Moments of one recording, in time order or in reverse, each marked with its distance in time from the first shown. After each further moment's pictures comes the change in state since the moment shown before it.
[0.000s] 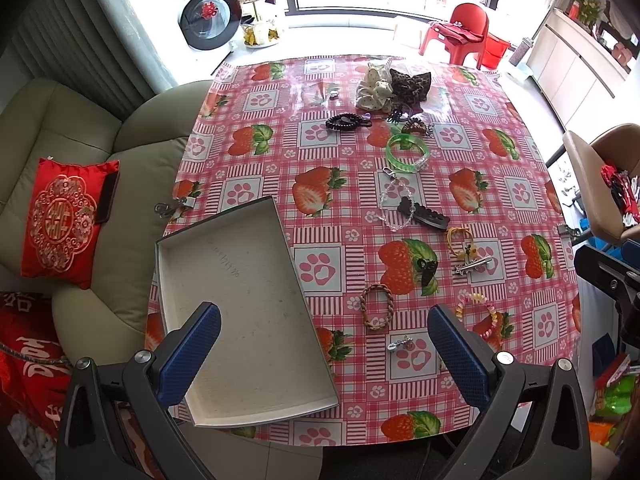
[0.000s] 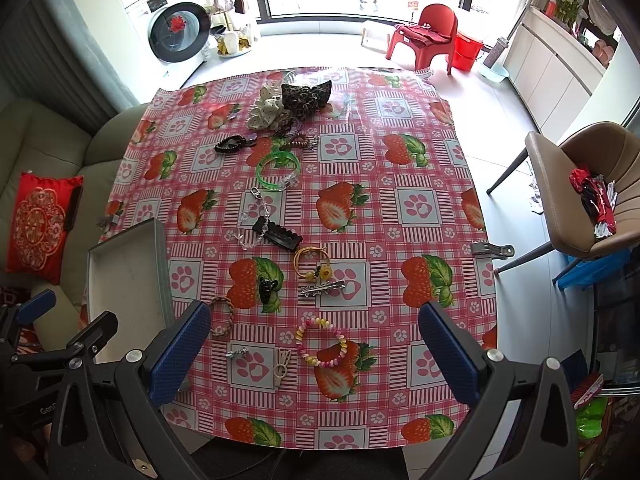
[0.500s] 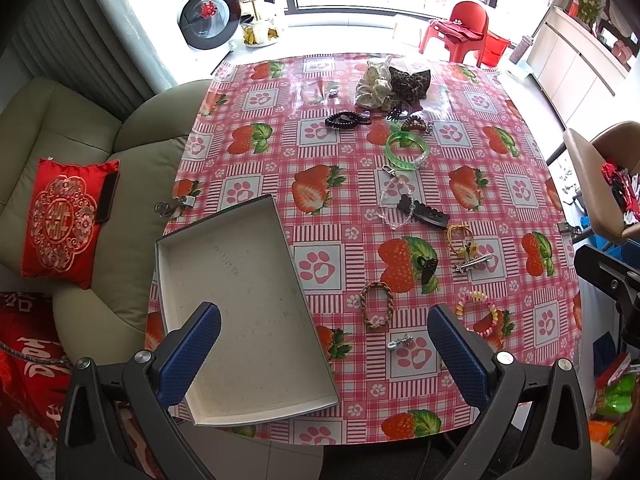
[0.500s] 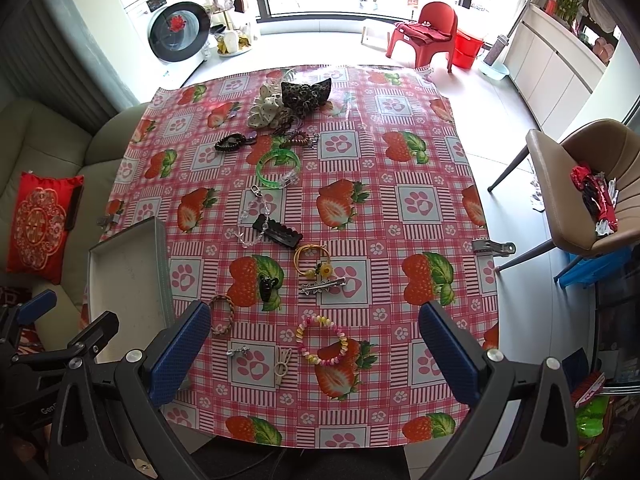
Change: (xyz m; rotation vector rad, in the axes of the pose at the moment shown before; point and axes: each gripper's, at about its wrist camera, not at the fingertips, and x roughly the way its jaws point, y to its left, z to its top) left arm 0.001 0.002 -0.001 0.001 0.004 0.002; right arm 0.001 0.000 -0.002 0.000 0.000 0.002
